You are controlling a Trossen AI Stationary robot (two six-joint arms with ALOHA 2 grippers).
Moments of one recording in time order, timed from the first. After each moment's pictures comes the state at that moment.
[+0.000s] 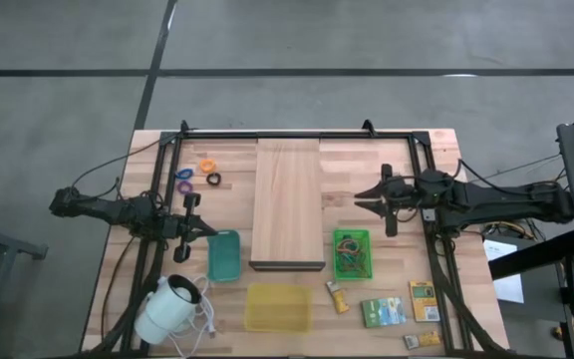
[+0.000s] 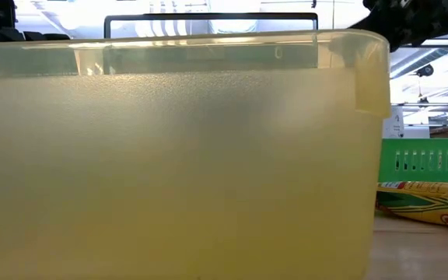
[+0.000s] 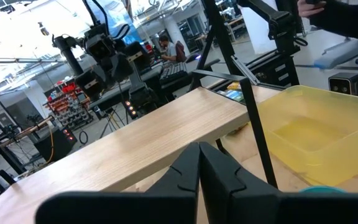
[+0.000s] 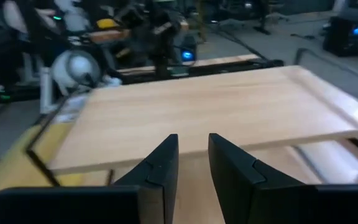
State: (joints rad) left arm -0.22 0.03 0.00 0.02 0.01 0.44; right arm -0.07 0.64 0.41 0.03 -0.04 0.13
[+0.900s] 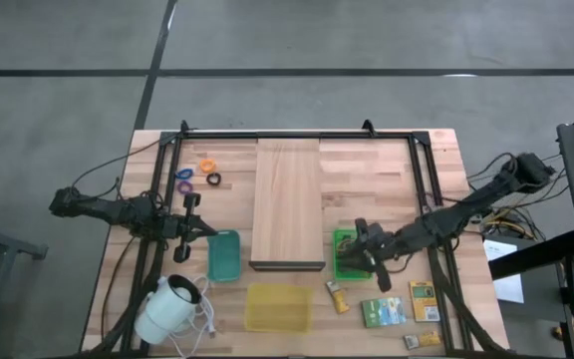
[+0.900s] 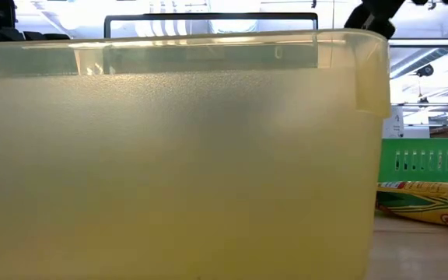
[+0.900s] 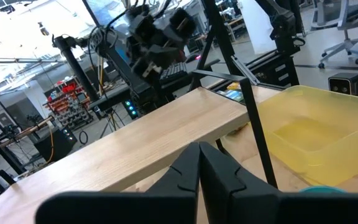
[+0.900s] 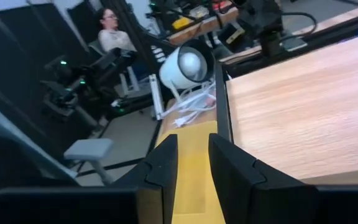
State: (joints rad) left arm -0.22 0.03 0.00 0.02 0.01 0.44; right arm 0.50 1.13 0.51 0.47 0.26 0.53
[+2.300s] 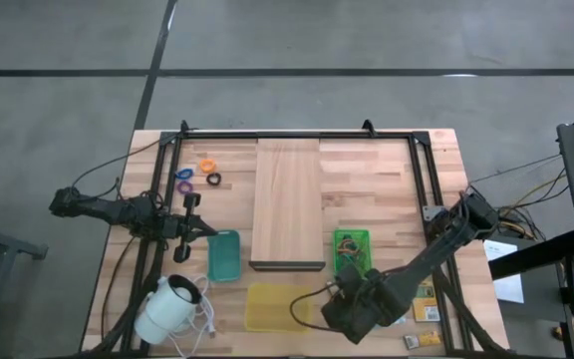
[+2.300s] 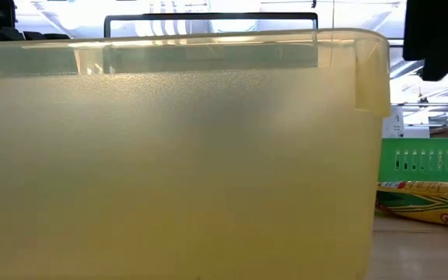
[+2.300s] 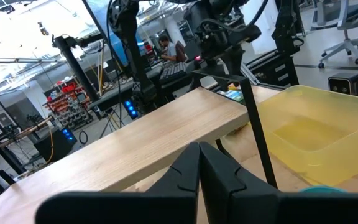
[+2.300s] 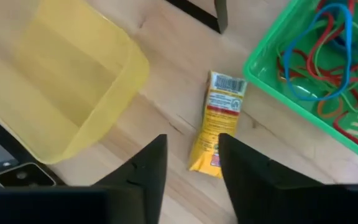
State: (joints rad) left arm -0.22 0.03 0.00 0.02 0.01 0.44; right arm 0.70 1.86 1.47 -0.96 0.33 1.69
